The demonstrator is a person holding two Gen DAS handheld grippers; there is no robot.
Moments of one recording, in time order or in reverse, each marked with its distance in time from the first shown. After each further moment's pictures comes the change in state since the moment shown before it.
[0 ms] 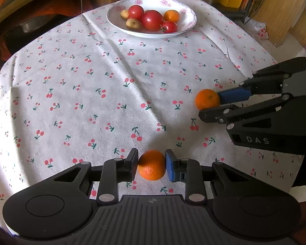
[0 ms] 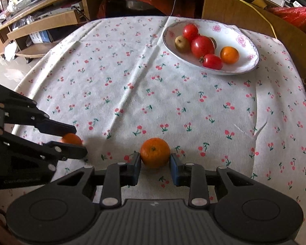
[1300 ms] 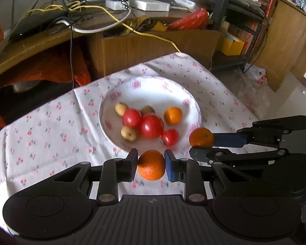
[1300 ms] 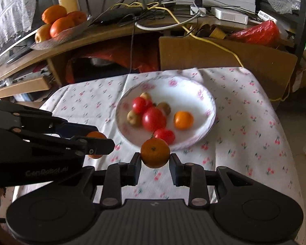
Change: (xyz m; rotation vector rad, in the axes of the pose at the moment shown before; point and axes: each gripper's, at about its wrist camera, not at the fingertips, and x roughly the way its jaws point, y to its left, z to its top) left arm 0.001 0.006 0.138 -0.034 -0.223 -0.029; right arm -0.021 -0.071 0.075 0.182 -0.193 -0.045
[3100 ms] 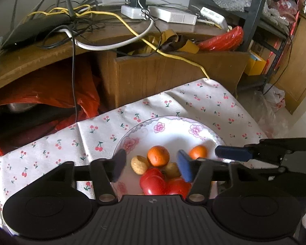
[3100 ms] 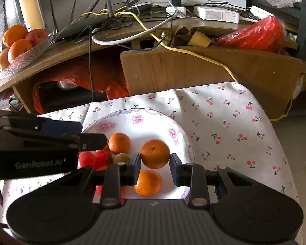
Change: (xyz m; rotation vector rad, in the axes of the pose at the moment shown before) left arm 0.057 0.028 0.064 -0.062 -0.048 0.052; right arm 0.075 -0.051 0.064 0.061 -0.029 -0.029
